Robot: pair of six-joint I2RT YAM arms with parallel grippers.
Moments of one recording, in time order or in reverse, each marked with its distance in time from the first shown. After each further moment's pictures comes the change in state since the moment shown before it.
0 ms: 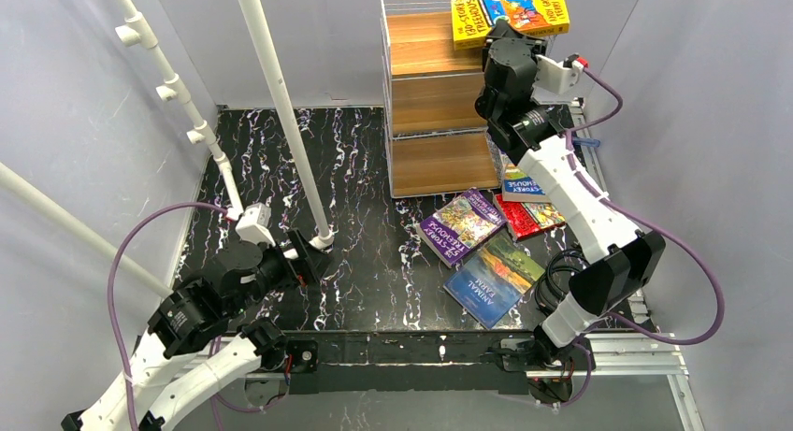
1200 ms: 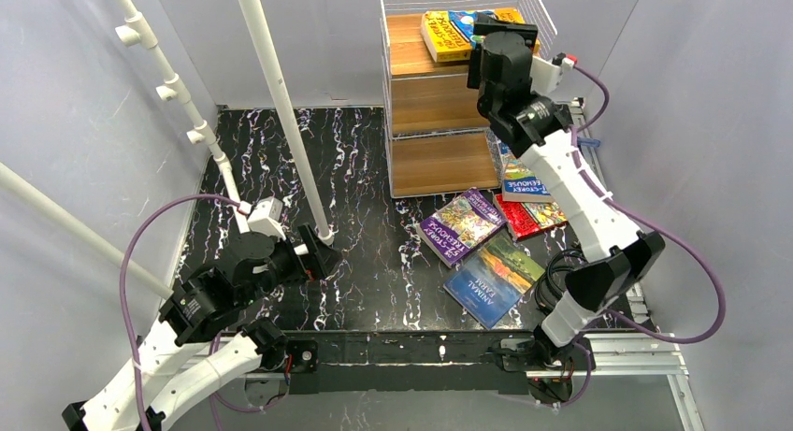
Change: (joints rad) left arm 0.000 0.084 -0.002 0.044 0.022 0.007; right arm 0.009 0.005 0.067 -0.206 -0.220 0.235
